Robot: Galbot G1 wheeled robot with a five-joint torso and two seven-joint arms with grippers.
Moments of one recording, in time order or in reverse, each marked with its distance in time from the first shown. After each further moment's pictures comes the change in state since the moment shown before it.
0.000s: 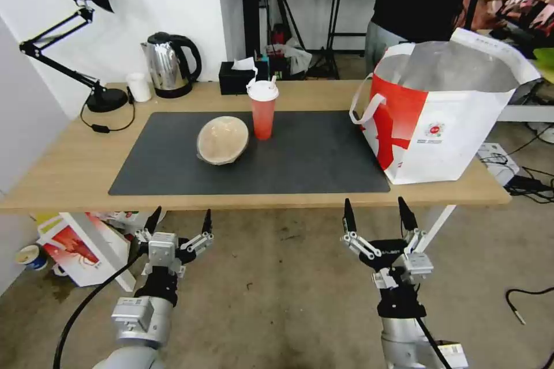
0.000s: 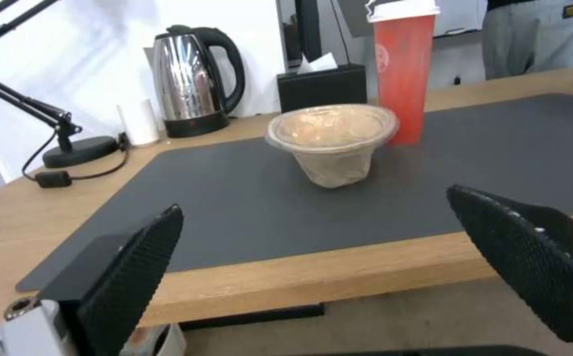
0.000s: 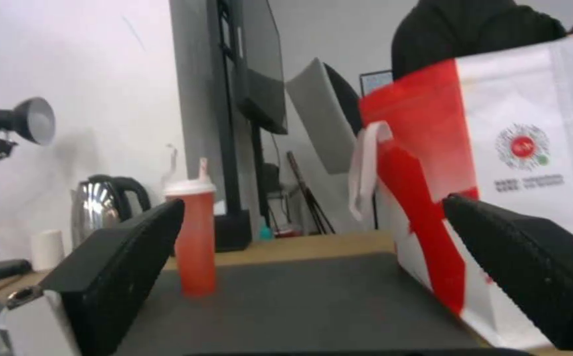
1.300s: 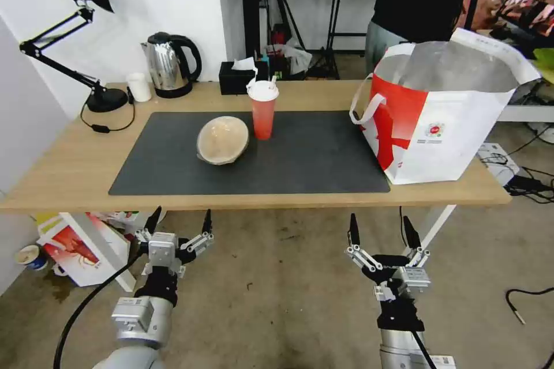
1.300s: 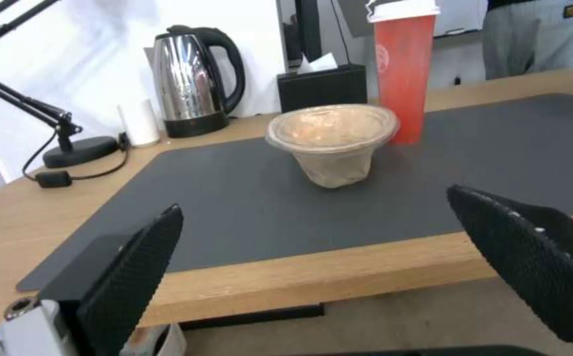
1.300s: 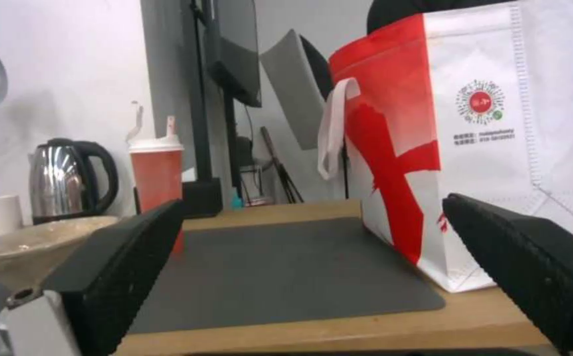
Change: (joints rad) left arm 0.000 0.000 0.000 0.000 0.000 0.000 0.000; right arm -0.019 0.016 -0.017 -0.046 -0.030 -0.026 0.065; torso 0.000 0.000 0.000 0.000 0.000
